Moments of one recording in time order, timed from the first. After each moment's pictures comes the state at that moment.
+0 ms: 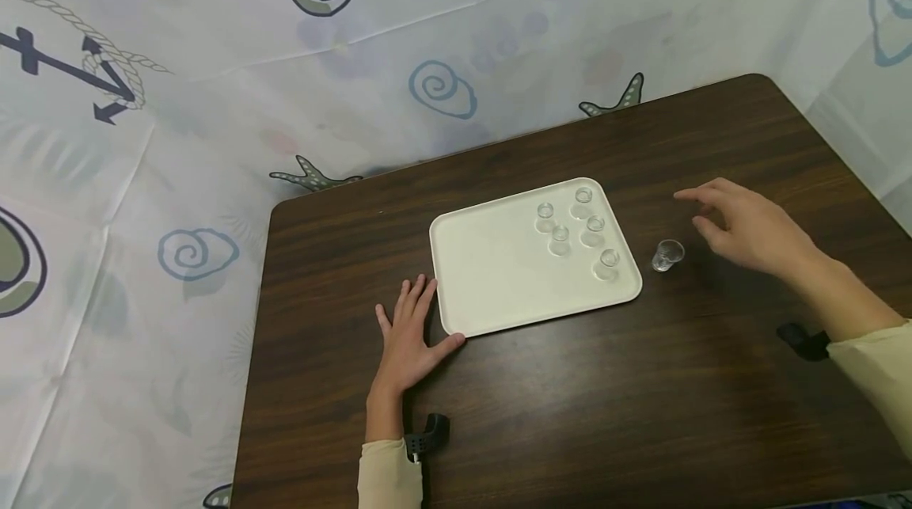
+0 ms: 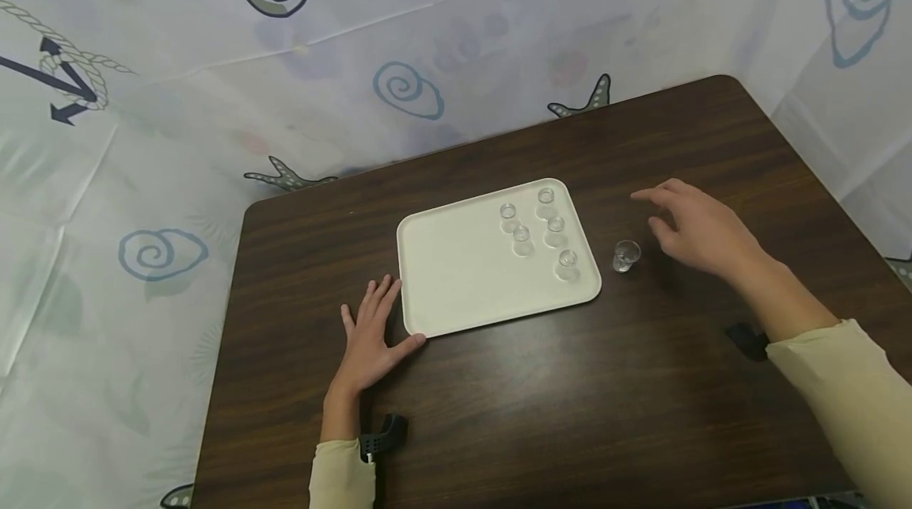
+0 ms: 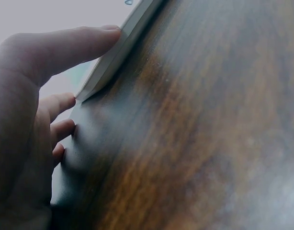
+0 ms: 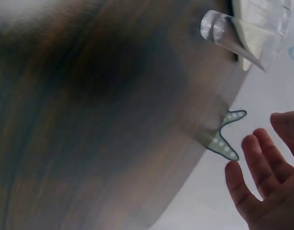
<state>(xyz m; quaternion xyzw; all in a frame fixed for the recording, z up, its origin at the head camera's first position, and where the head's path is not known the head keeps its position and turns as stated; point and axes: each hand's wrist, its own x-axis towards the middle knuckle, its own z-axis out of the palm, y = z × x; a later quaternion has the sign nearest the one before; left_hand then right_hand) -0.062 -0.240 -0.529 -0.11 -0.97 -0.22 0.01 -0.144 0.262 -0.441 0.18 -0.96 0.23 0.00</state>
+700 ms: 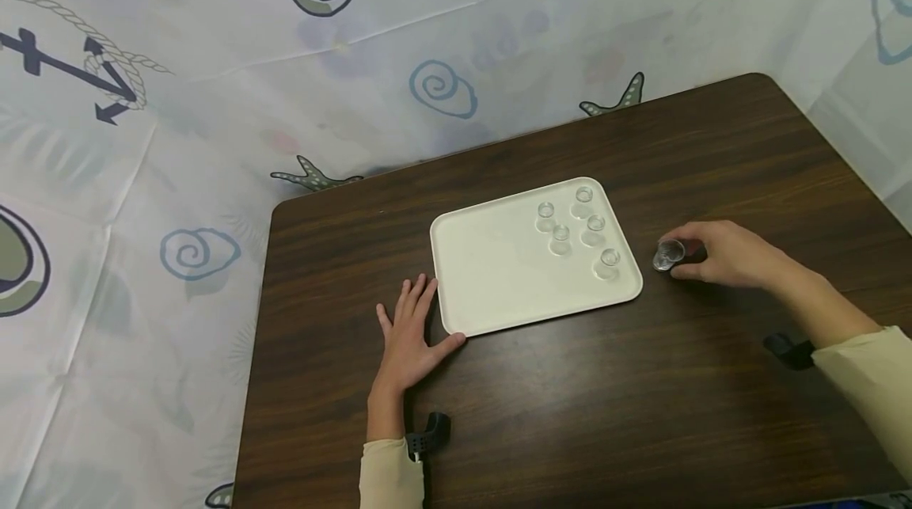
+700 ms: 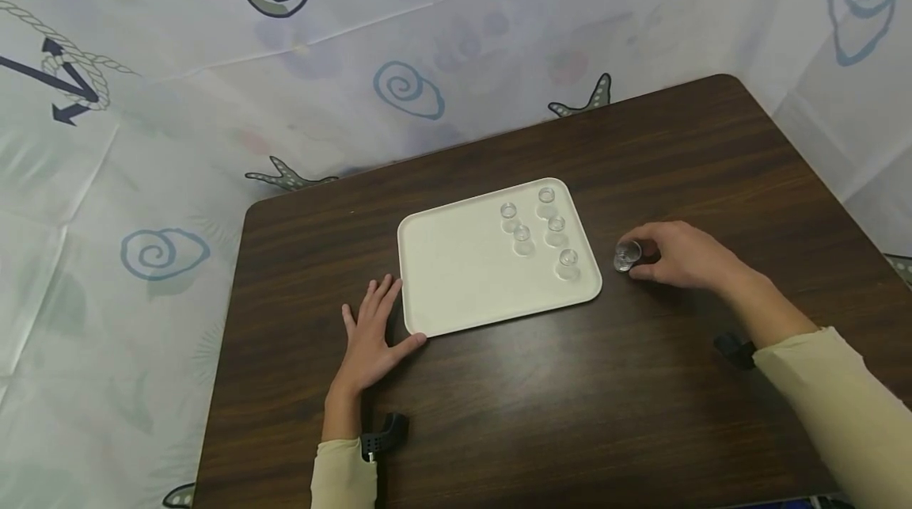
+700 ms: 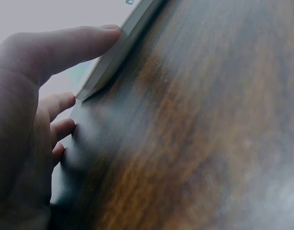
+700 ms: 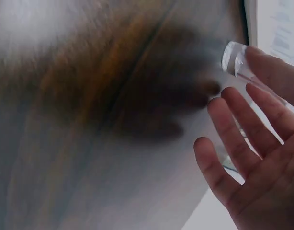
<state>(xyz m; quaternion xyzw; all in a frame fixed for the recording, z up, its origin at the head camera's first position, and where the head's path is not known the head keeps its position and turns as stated) -0.061 -0.239 -0.528 -0.12 -0.97 -0.23 0.02 -0.143 0.255 -0.470 0.19 -0.94 0.25 -0.15</state>
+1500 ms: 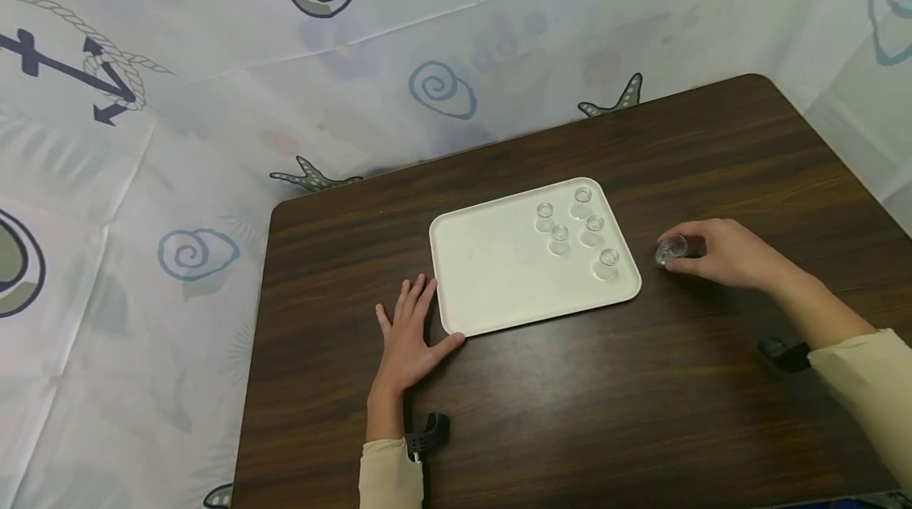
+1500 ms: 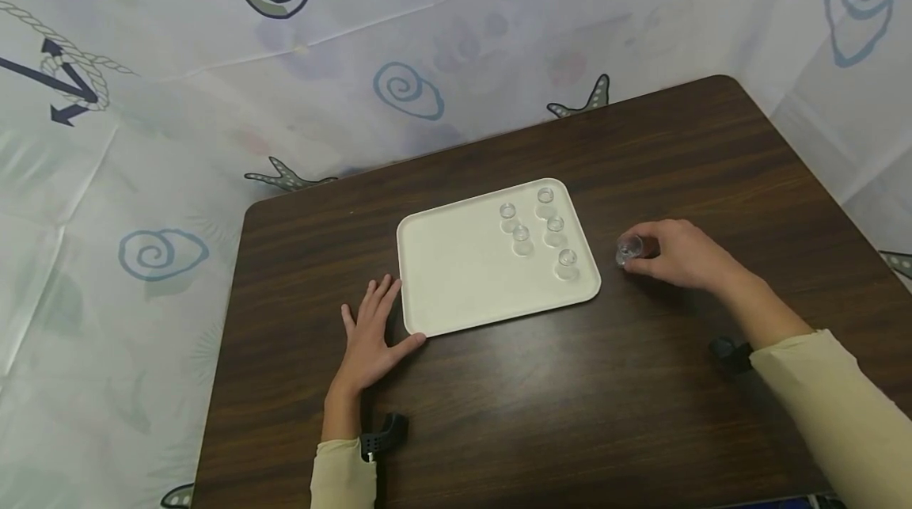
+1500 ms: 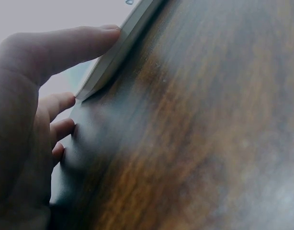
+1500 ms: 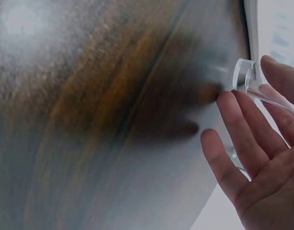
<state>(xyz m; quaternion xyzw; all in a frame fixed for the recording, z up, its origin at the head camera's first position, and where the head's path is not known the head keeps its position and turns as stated) -0.062 -0.240 -0.530 -0.11 -0.97 -0.23 0.01 -0.142 0.253 -0.473 0.16 -0.94 0.28 -0.12</state>
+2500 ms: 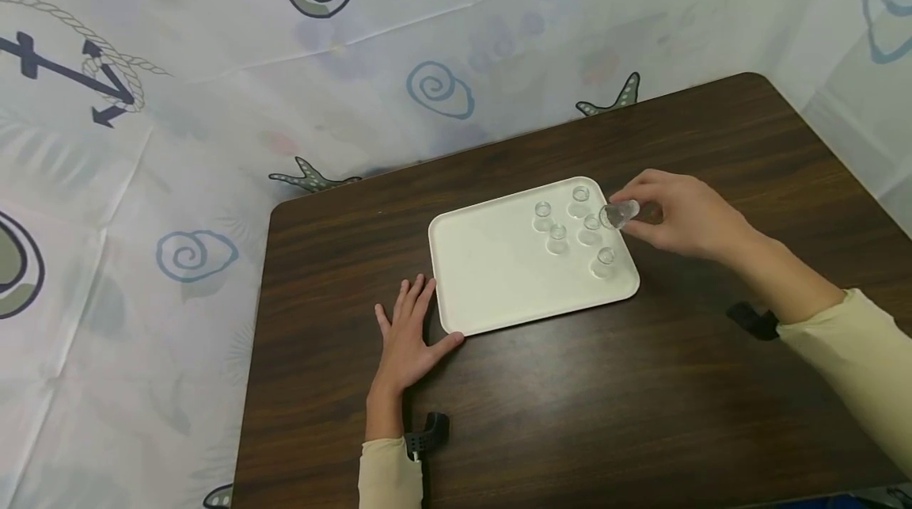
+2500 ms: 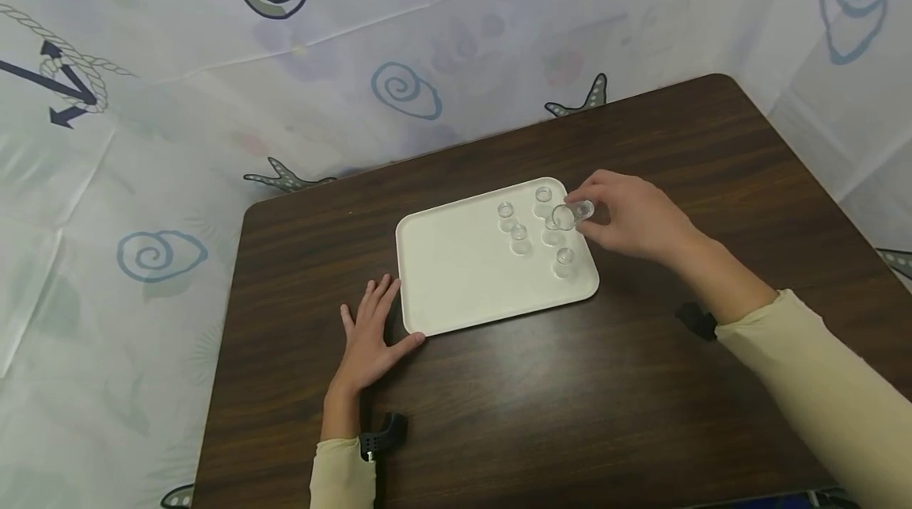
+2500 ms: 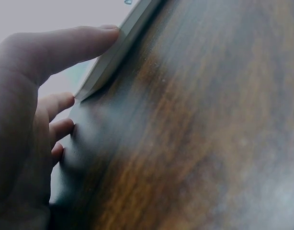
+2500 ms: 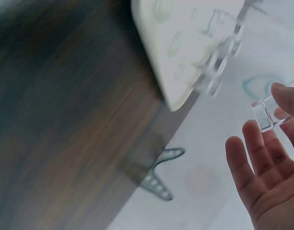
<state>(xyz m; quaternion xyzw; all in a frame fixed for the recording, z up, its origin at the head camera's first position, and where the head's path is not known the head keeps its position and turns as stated) -0.061 -0.239 -0.530 -0.11 -0.97 -0.23 0.01 -0.152 0.197 -0.407 0.26 -0.92 0.29 0.03</state>
